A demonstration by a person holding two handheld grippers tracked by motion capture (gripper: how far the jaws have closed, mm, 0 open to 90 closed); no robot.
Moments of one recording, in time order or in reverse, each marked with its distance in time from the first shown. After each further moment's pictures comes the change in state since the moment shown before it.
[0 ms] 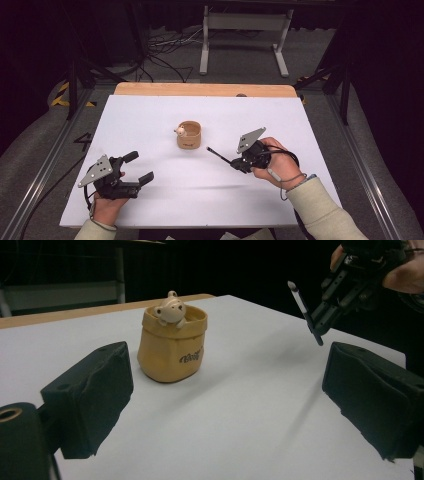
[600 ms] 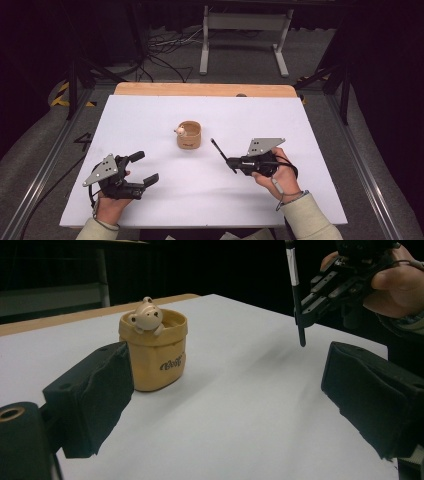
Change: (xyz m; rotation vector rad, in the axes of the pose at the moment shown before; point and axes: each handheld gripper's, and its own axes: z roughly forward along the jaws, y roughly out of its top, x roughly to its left) left arm -0.006 0.006 0.008 0.006 -0.044 0.028; right arm 0.014 -0.025 0.002 -0.349 -0.031 0.112
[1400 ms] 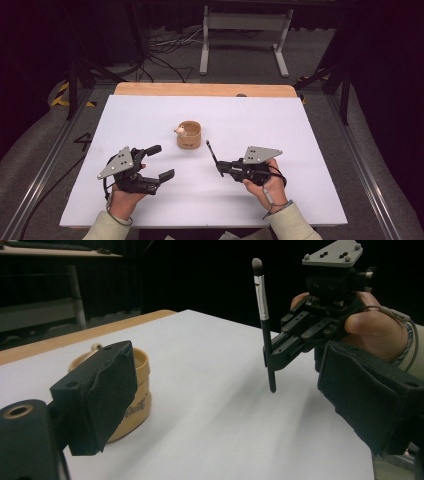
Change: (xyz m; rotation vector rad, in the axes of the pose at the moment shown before) left arm -0.019 0.029 0.037 -0.026 -0.091 0.039; right arm 0.019 -0.013 0.023 -0.192 0.015 0.044
